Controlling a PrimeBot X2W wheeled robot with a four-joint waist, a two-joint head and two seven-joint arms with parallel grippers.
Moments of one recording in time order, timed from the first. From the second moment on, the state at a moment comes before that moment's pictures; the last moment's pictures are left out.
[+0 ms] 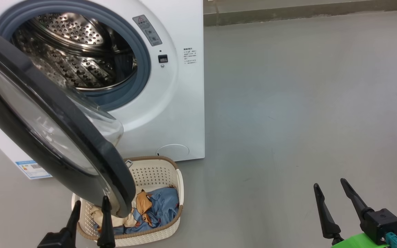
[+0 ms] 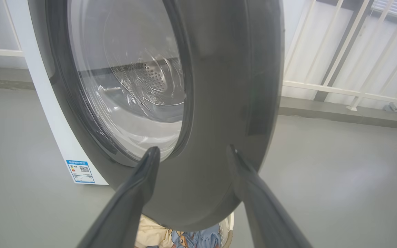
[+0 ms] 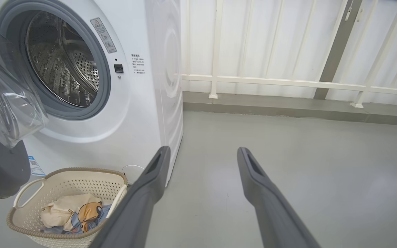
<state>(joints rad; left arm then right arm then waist) 0.04 0.04 -0.11 0.14 -0.29 0.03 -0.26 0.07 -0.05 -0.08 0.03 0.04 0.13 -0.19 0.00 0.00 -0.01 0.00</state>
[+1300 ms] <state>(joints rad) -0.06 0.04 -0.08 -0.10 -0.31 0.05 -0.26 0.07 -0.04 -0.08 0.06 0.06 0.13 -0.20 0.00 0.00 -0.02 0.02</state>
